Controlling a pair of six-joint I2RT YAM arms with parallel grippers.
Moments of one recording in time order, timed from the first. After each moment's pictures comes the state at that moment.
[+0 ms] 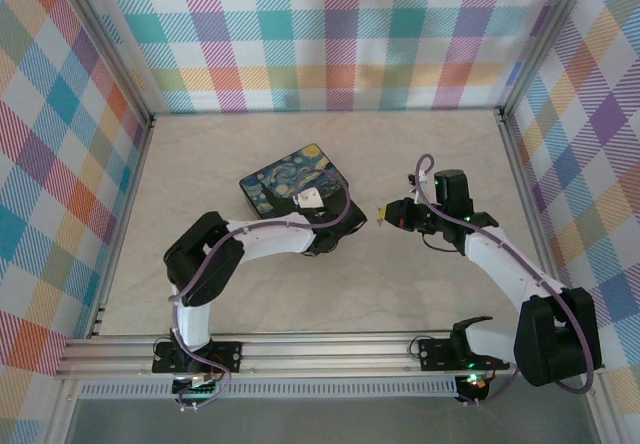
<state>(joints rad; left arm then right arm) -0.93 1.92 1.26 -0.55 -0.65 -1.24 0.25 1.20 0.73 -0.26 -0.64 0.51</state>
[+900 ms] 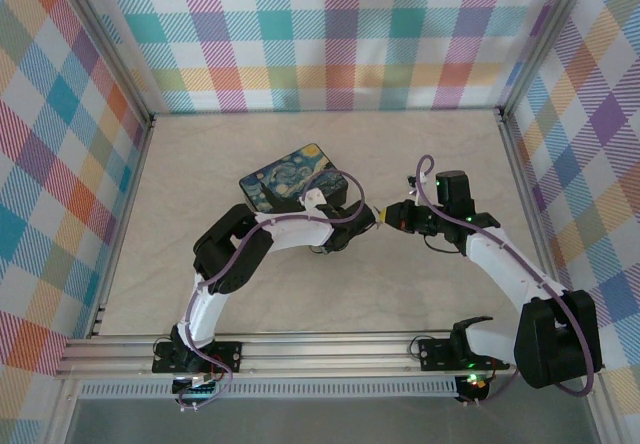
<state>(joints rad) -0.92 2.10 1.41 -0.67 -0.77 -1.33 0.23 1.20 0.73 -0.30 -0.69 0.49</state>
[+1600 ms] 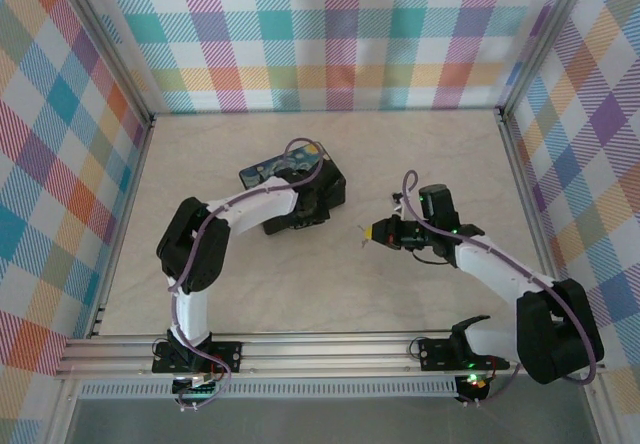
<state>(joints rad) -0.71 1.92 1.47 -0.84 -0.14 -0.92 0.37 1.23 0.61 -0.14 -0.74 0.64</state>
